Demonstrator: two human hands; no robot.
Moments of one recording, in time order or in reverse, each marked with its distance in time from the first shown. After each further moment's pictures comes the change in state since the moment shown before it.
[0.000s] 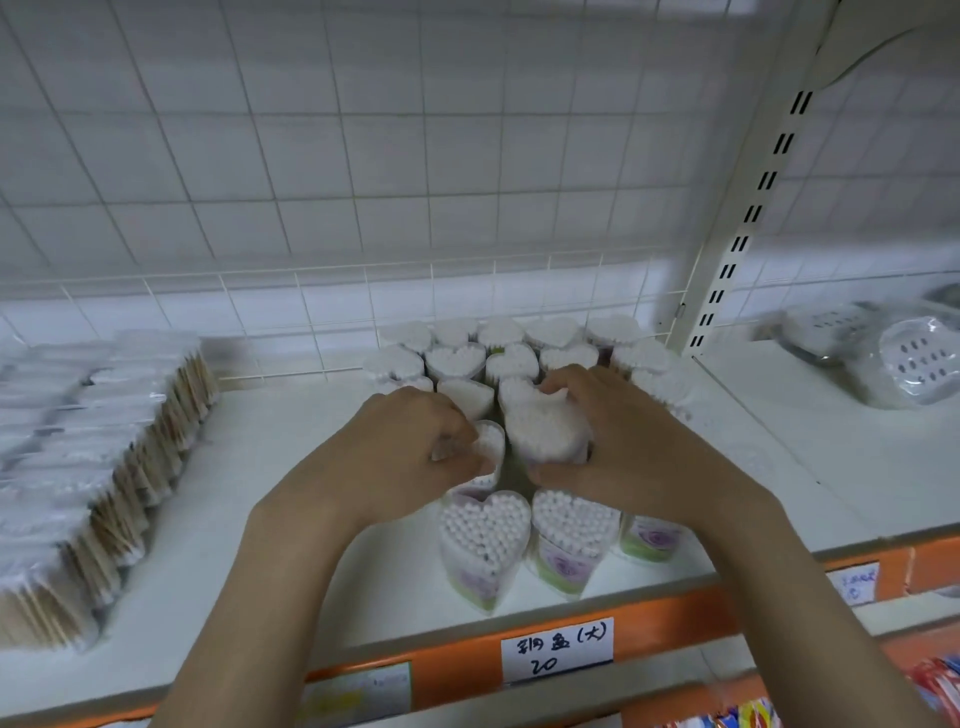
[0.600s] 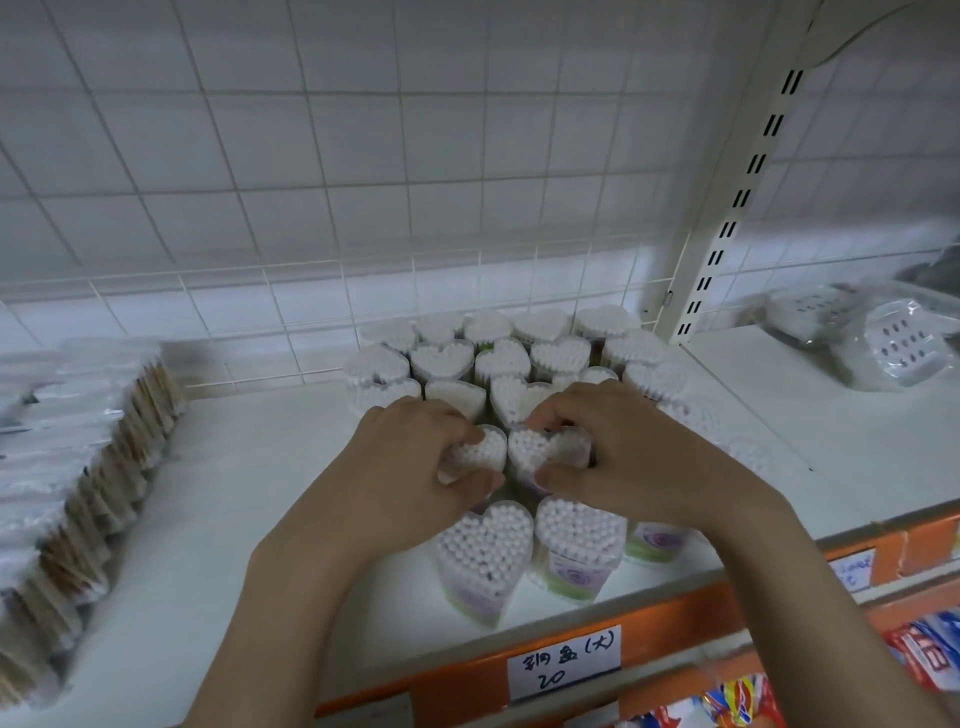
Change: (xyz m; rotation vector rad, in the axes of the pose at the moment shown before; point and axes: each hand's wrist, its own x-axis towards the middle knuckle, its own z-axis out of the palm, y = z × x) left_hand 0.002 -0.002 0.019 -0.051 0.161 0.037; right_hand 0.004 0.003 0.002 0.001 -0.090 -0.015
